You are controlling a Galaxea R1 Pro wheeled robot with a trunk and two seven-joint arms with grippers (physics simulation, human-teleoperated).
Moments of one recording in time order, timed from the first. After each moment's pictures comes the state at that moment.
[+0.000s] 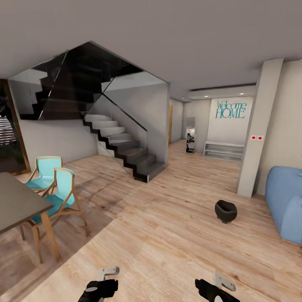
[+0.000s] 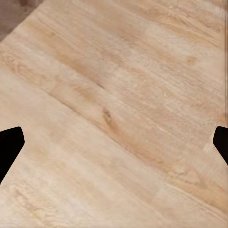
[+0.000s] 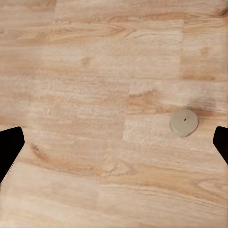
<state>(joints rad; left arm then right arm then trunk) -0.31 0.01 -0.38 -0.63 0.42 0.23 0.29 -0.21 -0.01 0.03 -0.78 -0.51 0.30 -0.23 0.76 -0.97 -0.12</state>
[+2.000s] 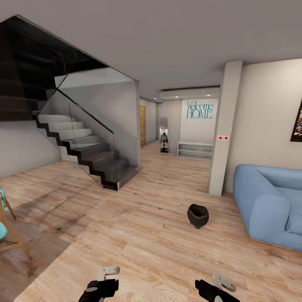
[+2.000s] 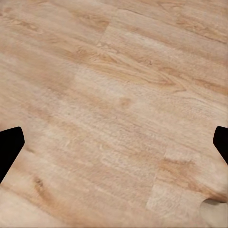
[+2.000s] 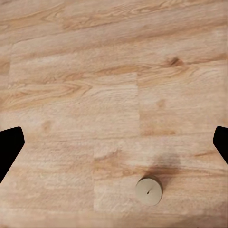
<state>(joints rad) -0.31 0.01 -0.39 -0.63 0.42 0.23 0.28 -0.21 0.00 0.03 -0.78 -0.51 0.31 -0.24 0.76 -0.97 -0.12</state>
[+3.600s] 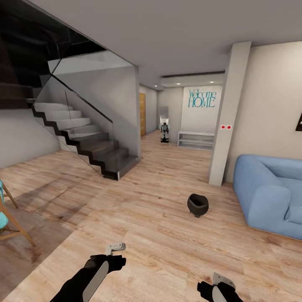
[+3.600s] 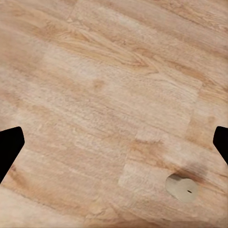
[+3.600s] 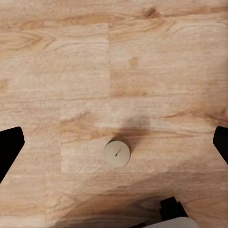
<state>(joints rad) -0.42 0.03 -0.37 -0.81 0.54 0.54 0.28 -0.34 -0.02 0.05 -0.59 -0.49 0.40 -0.28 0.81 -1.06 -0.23</state>
